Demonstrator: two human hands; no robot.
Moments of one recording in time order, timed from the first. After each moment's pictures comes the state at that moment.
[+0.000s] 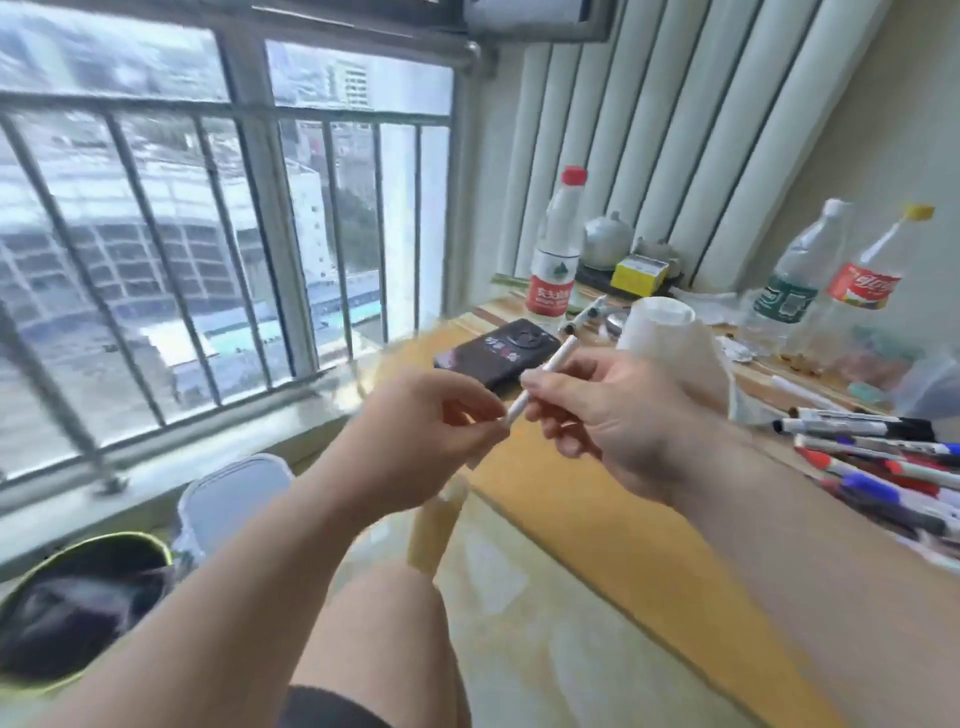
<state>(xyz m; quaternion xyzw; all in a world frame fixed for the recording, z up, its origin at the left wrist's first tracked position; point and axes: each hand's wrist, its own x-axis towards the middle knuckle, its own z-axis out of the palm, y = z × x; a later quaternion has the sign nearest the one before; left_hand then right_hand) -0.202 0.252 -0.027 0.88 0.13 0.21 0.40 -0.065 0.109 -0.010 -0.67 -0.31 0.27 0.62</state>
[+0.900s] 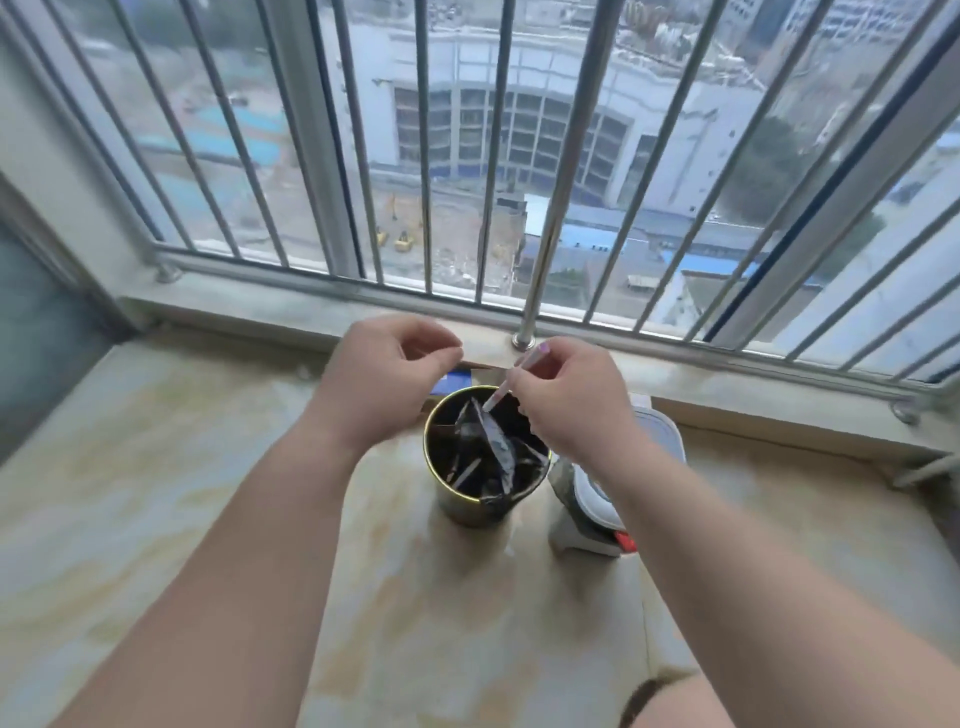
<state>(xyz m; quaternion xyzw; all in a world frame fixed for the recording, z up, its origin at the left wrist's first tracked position) -0.557 0.543 -0.179 0.61 0.57 0.42 0.35 -0.365 0.535 -0.180 -0.66 -0.58 0.32 0.35</state>
